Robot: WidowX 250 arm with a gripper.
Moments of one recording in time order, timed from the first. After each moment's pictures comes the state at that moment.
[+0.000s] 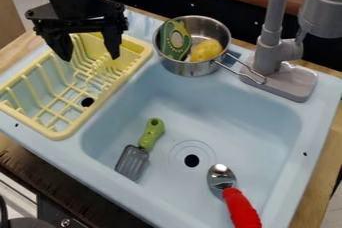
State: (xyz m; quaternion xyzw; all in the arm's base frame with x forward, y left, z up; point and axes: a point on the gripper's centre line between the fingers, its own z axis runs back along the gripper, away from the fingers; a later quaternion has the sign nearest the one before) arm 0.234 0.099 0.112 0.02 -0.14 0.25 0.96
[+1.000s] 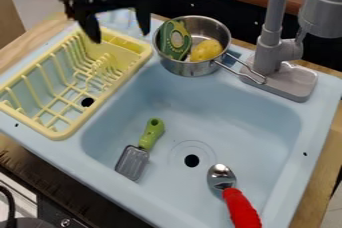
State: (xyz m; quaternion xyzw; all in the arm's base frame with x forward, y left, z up) arm 0.275 0.076 0.130 -0.01 -0.13 0.33 0.94
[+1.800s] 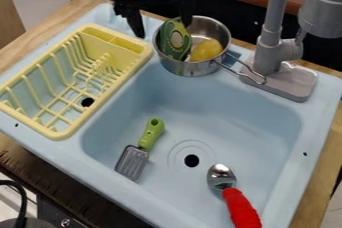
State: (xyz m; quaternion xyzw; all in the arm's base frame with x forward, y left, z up) arm 0.312 0.046 0.117 -0.01 -0.14 0.38 0.92
